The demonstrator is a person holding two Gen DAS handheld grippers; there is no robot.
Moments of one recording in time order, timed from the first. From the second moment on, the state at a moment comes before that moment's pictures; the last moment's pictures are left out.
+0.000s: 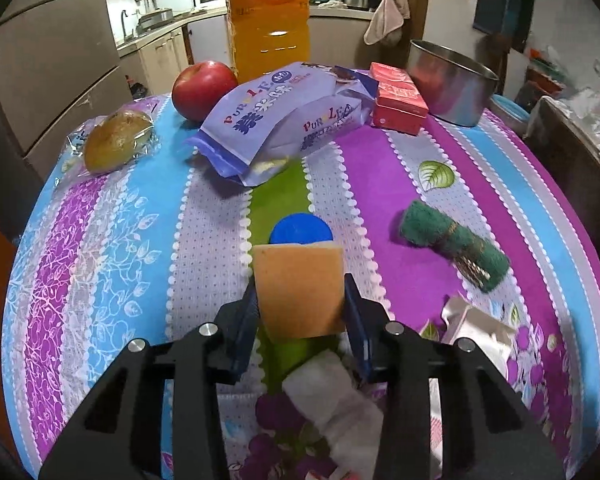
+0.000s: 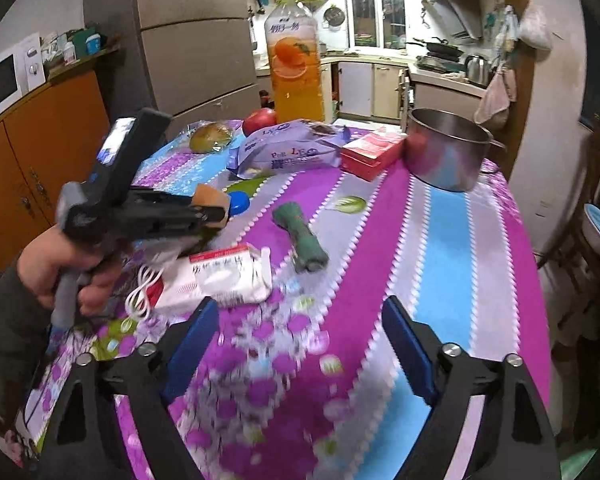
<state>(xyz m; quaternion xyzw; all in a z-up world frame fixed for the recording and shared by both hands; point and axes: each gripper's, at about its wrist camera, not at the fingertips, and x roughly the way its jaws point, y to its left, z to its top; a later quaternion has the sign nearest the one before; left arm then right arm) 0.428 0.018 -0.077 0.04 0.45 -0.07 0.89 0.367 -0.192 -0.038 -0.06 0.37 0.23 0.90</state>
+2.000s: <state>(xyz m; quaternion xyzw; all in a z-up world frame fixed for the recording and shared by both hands) 0.388 0.030 -0.049 0.02 0.38 -0.03 0.93 0.360 -0.146 -0.028 -0.02 0.30 0.14 0.94</state>
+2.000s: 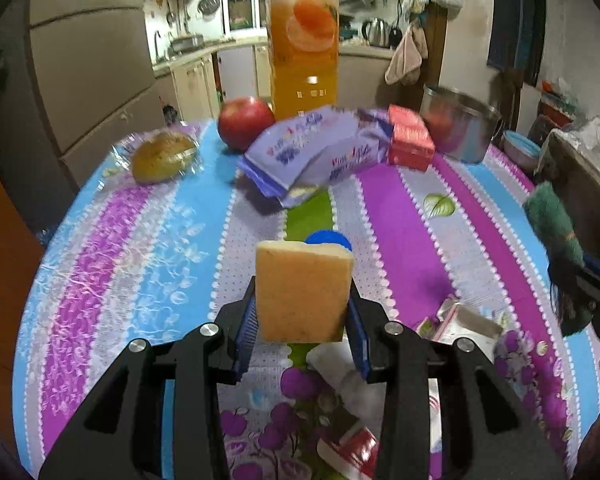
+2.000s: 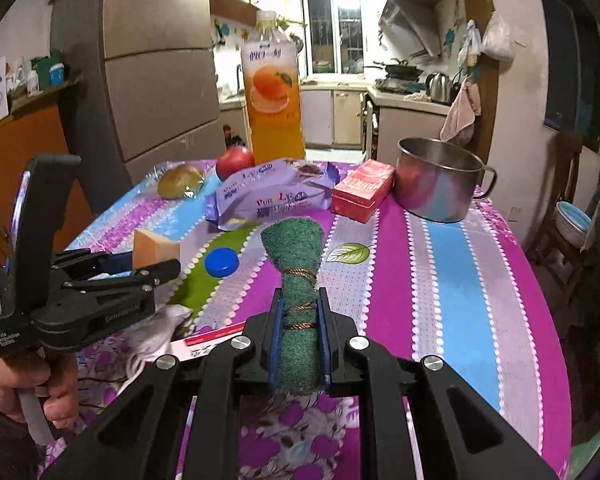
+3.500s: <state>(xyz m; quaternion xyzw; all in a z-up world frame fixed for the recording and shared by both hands) 0.200 -0.078 0.030 0.02 0.24 -0.12 0.96 0.136 -0.260 0.042 0.03 0.21 0.05 0.98</state>
